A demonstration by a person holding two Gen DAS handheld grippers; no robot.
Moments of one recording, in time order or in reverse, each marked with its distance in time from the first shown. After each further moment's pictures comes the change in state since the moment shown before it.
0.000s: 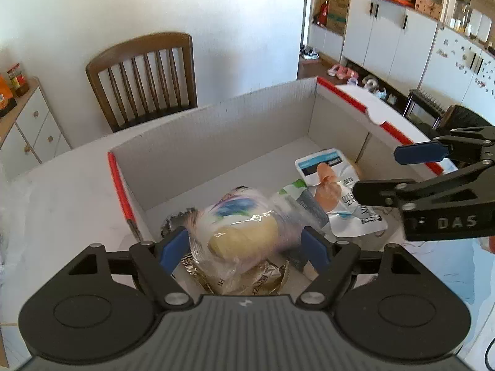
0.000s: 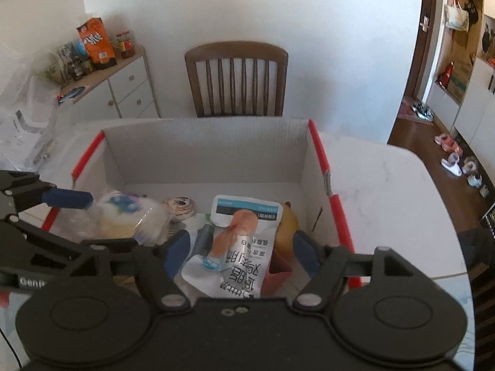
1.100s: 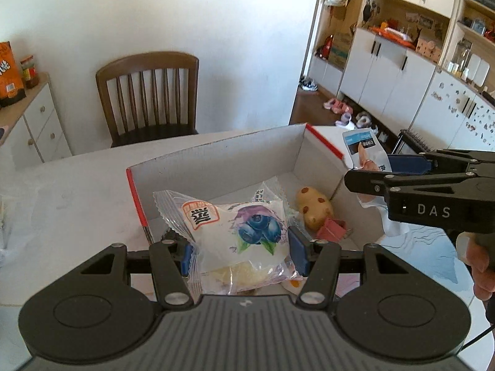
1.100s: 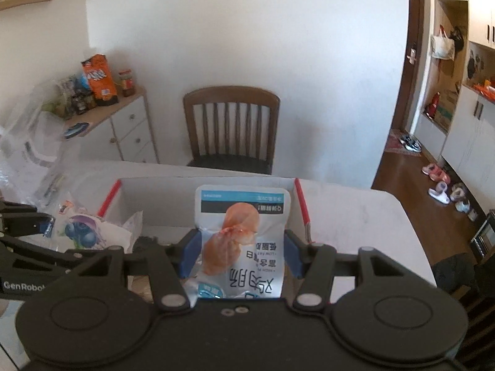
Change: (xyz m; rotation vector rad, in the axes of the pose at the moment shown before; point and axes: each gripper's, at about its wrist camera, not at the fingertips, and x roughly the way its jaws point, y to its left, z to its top) left arm -0.046 0.012 0.012 -0.110 -0.073 -0.057; right arm -0.029 0.008 0.023 0.012 -0.116 -0.048
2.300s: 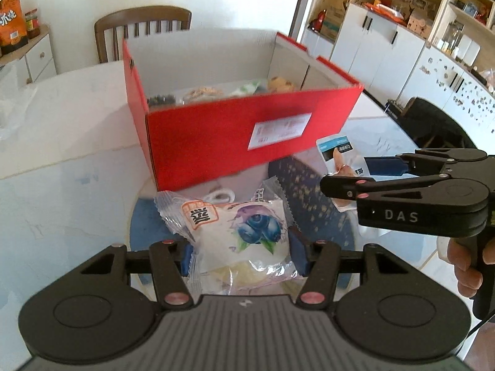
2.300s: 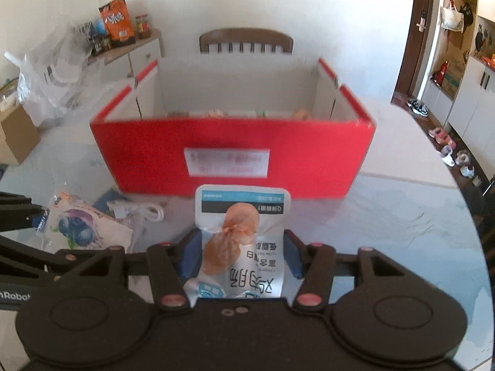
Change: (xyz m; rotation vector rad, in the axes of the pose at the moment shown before) left arm -0.039 -0.036 -0.157 -0.034 0.081 -0.050; right arm -0.048 0.038 -0.134 -0.028 0.119 0.023
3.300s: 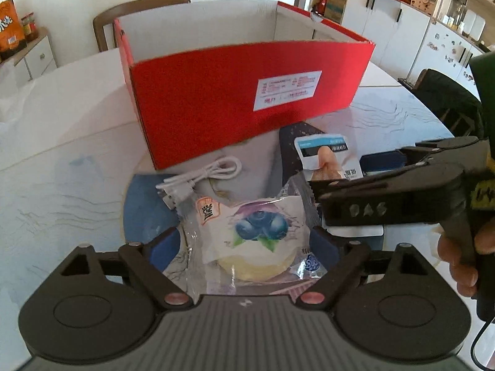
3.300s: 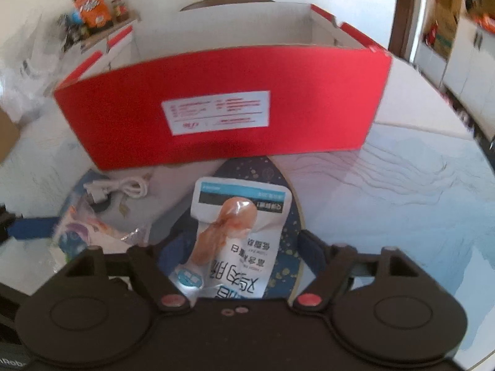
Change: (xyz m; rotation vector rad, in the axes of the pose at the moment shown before) left arm 0.037 -0.005 -0.028 0.061 0.047 0.064; right arm 0.056 0.011 -0.029 0.046 0.118 -0.042
